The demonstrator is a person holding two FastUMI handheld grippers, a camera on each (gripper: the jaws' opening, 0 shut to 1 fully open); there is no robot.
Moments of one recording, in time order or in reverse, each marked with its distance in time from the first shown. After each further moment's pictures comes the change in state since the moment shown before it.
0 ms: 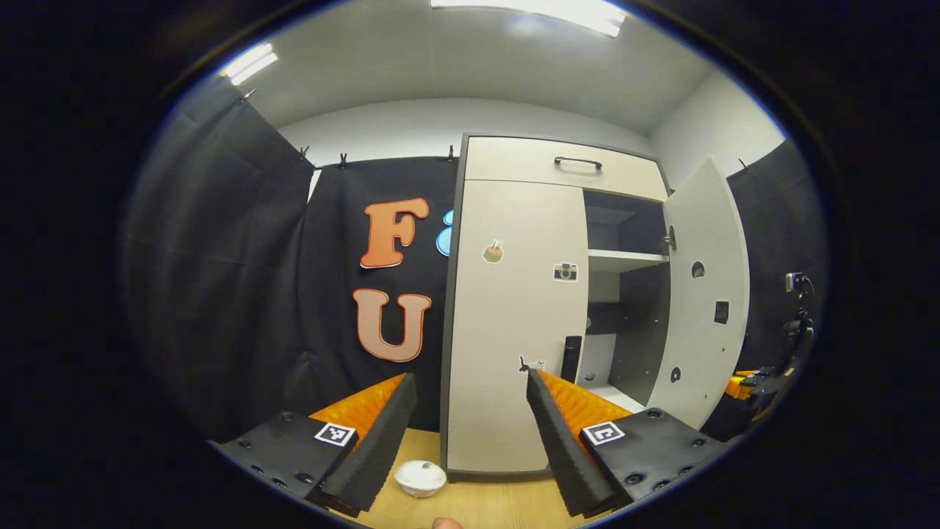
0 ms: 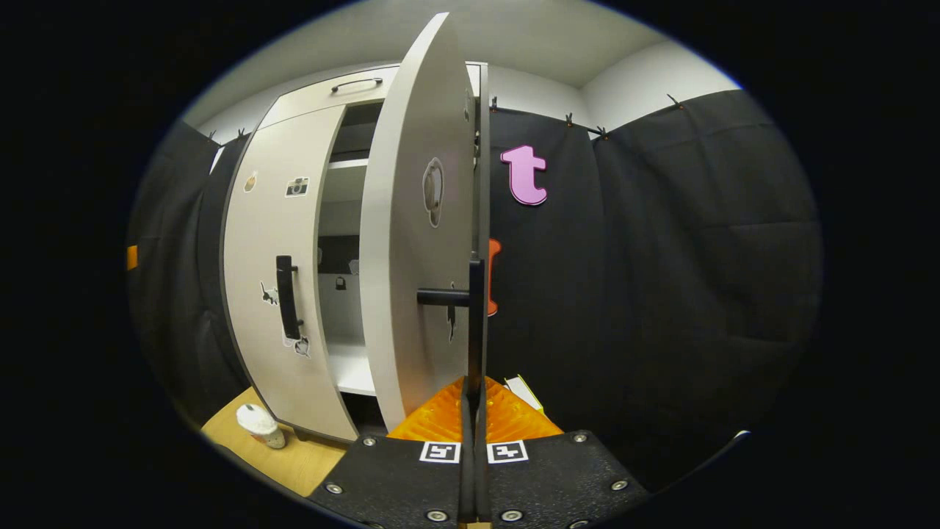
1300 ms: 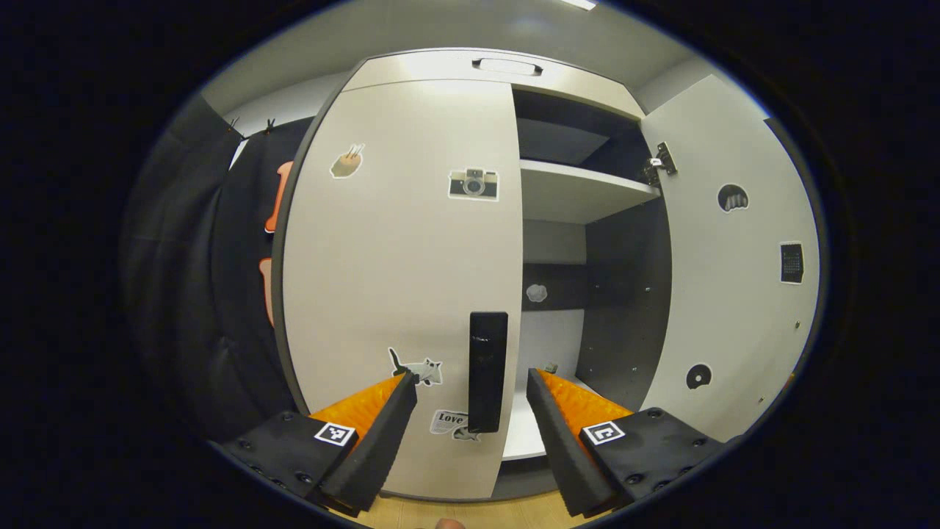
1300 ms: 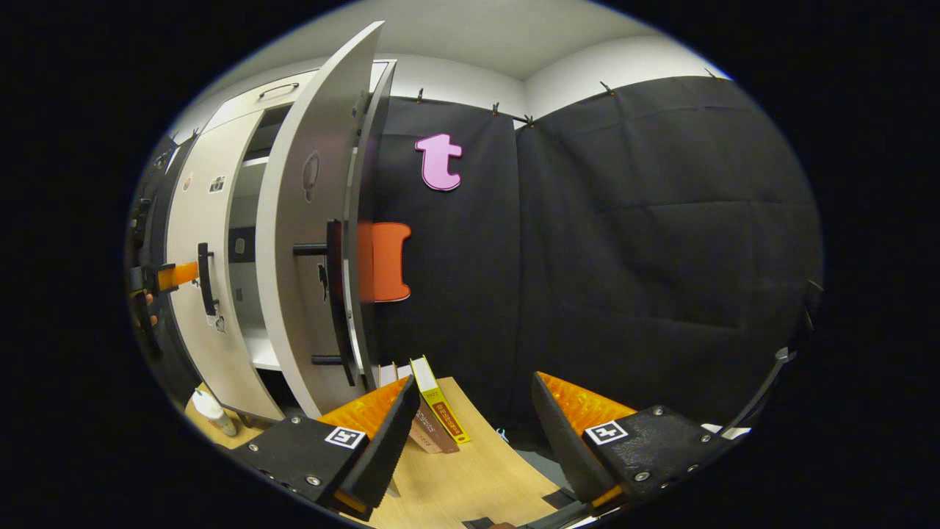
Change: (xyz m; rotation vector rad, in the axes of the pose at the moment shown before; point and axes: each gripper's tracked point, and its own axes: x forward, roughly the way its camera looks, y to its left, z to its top) left arm 0.195 -0.154 -0.099 0.010 0.112 -0.146; right arm -0.026 -0.092 -0.025 0.058 0.045 -0.223
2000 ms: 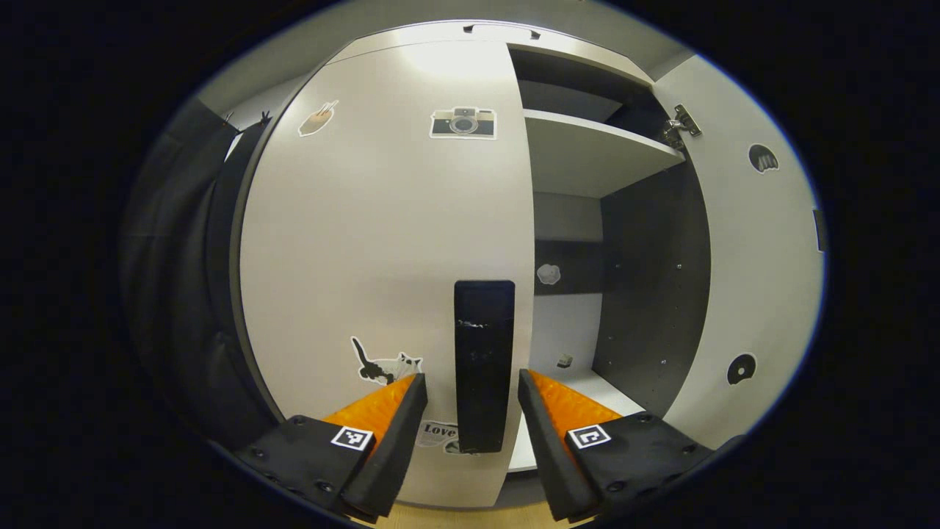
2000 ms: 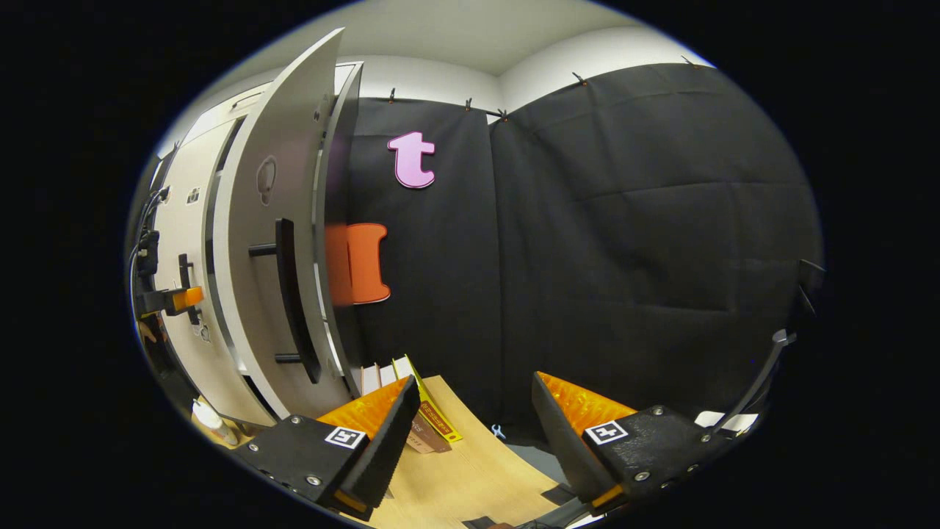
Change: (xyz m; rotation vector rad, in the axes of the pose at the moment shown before) left arm 0.047 -0.005 -0.024 0.019 0.021 0.025; right arm 0.005 -0.024 -0.006 0.043 0.003 -0.062
